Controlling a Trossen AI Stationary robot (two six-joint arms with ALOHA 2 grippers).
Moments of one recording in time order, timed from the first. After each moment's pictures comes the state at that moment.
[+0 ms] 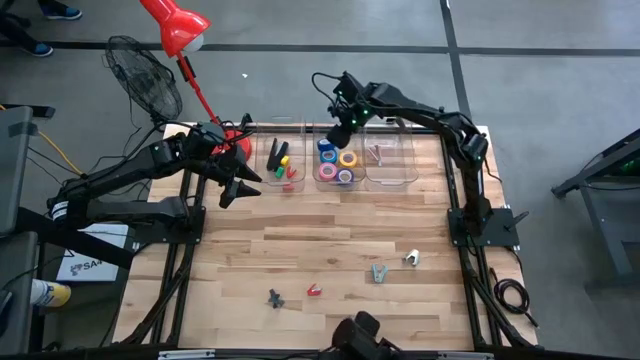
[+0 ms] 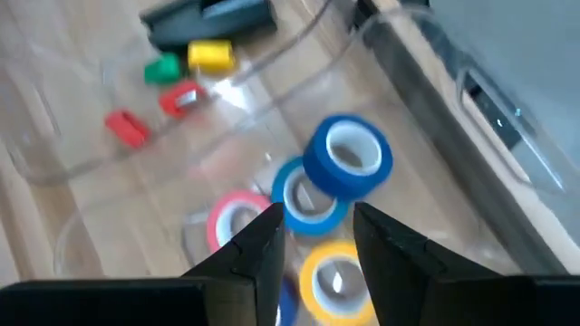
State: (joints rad) left arm 0.46 0.84 0.91 -0.70 0.48 -0.03; right arm -0.63 2.04 1.85 -0.87 -0.24 -0.01
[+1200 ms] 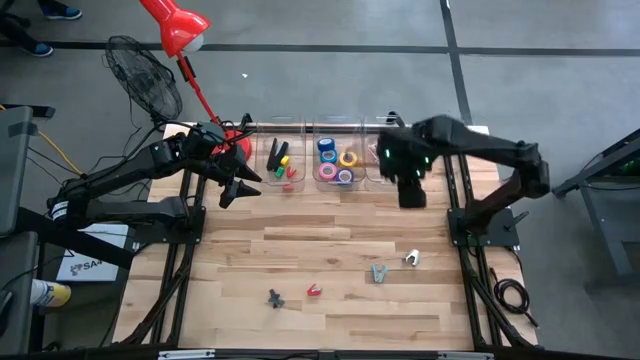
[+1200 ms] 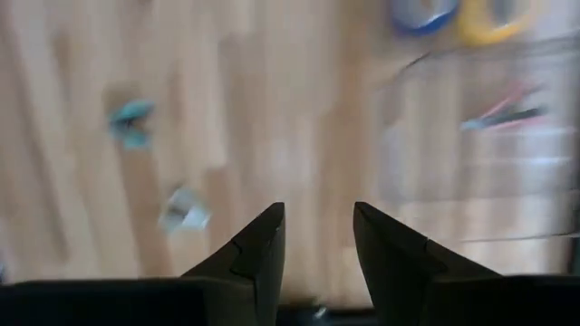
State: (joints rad) left arm 0.46 0.84 0.91 -0.70 0.48 -0.03; right arm -0.20 1.50 1.65 -1.57 -0.08 -0.13
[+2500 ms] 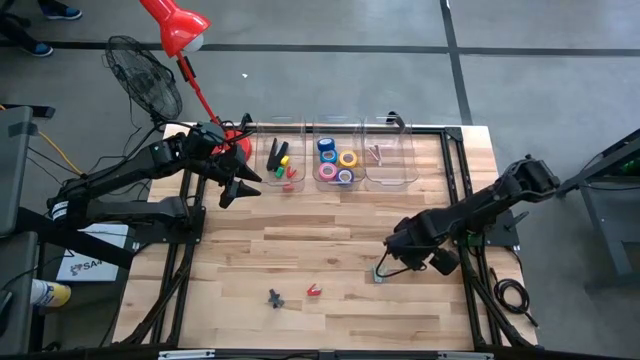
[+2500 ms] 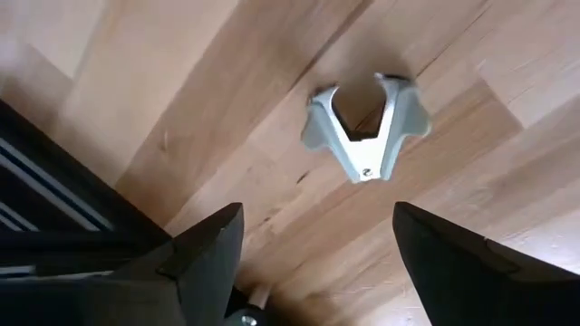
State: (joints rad) left arm 0.46 0.84 0.91 -0.70 0.48 -0.03; right arm 0.36 1.47 0.87 -1.13 -0.16 -0.40
